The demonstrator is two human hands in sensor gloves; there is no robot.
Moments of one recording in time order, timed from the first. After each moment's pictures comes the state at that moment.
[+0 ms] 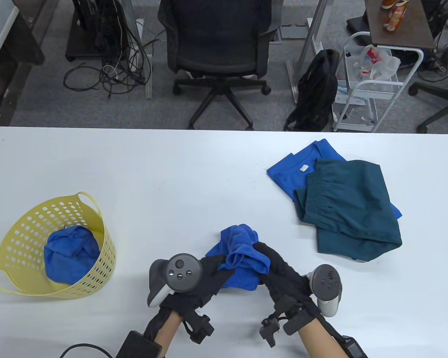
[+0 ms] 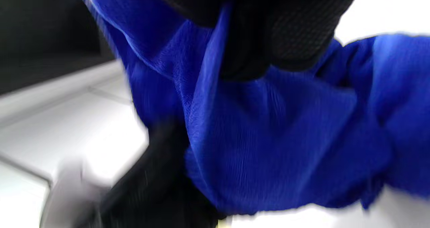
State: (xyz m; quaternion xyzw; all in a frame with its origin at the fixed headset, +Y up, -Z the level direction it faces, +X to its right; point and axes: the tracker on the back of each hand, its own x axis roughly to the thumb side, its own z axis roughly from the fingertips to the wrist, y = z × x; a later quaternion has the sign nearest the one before) left_hand -0.122 -0.705 -0.179 -0.08 -0.14 0.39 0.91; right_hand 0.172 -0.741 -0.179 0.12 0.02 0.75 0.65
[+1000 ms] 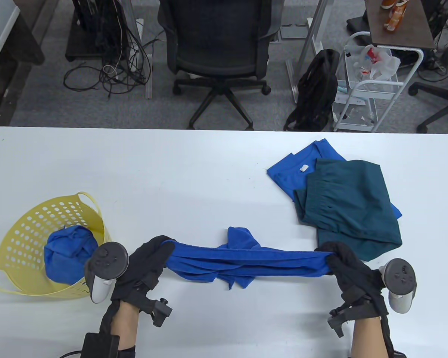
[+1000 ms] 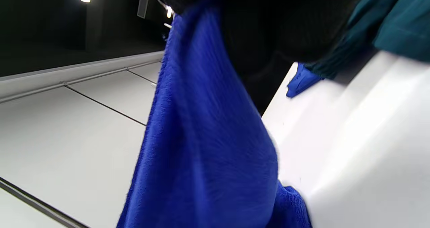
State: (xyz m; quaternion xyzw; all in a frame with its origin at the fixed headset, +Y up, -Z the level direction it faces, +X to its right) left_hand -0.214 -0.714 -0.186 -0.03 -0.04 0.50 0.86; right_hand 0.294 -0.729 -0.186 0.11 -0.01 0.81 0.57
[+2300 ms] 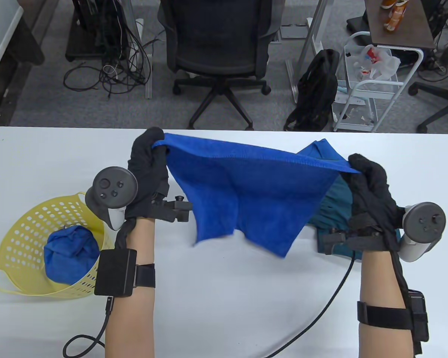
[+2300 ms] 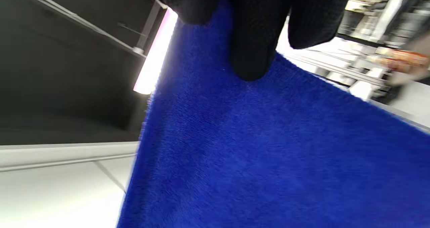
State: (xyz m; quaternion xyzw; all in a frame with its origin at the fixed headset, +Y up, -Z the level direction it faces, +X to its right) left_hand -0.201 -0.552 -0.285 0.31 -0.06 0.45 0.83; right_hand 0.279 -0.567 -0.254 0.09 -0.26 0.78 0.56
